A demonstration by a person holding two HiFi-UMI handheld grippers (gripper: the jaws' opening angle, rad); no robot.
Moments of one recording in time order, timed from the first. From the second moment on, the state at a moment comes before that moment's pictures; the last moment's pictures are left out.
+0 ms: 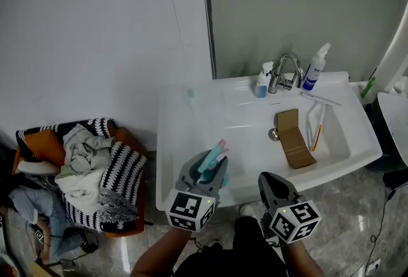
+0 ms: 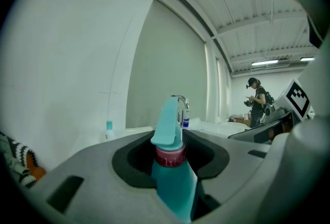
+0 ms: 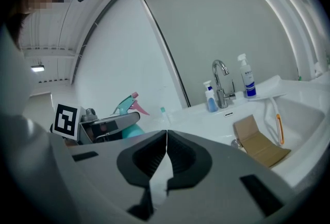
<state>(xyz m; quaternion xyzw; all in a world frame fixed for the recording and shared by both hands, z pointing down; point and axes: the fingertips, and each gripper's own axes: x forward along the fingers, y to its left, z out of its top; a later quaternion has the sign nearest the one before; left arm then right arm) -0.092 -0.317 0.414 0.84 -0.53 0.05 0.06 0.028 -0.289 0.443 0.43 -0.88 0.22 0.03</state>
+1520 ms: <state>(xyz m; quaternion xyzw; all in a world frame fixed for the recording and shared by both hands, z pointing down) -0.153 -0.166 0.416 0.85 -0.53 0.05 0.07 -0.035 -0.165 0.420 0.42 -0.89 0.17 0.02</state>
